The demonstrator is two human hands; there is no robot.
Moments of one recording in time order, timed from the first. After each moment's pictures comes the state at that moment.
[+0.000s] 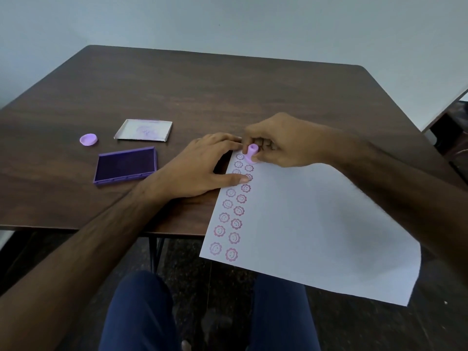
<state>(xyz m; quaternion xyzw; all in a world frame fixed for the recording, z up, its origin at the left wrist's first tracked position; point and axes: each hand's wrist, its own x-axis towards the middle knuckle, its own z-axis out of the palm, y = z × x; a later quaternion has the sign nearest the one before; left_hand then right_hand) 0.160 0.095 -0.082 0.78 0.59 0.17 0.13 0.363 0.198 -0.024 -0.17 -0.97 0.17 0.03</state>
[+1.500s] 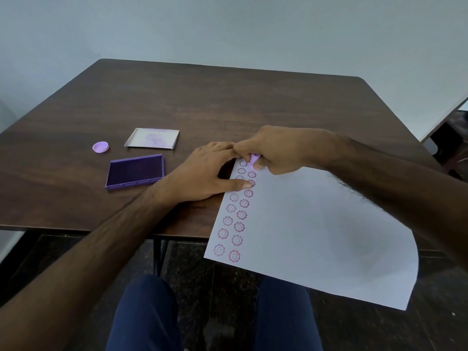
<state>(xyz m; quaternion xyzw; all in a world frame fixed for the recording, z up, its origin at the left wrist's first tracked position) 0.158 0.094 -0.085 0.77 0.59 0.19 0.15 0.338 0.199 -0.019 -0.16 -0.98 0.10 -0.12</state>
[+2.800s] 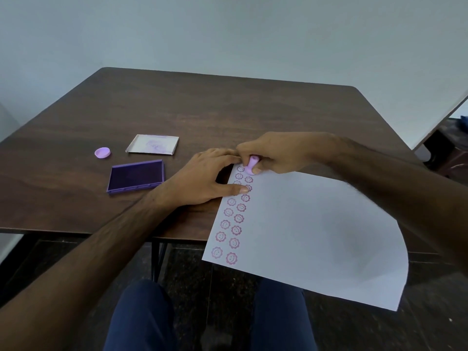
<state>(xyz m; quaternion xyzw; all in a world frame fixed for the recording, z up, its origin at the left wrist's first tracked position) 0.162 0.092 -0.081 0.77 0.59 0.18 0.13 0.354 0.210 -0.013 -0.12 -0.98 0.15 -0.08</state>
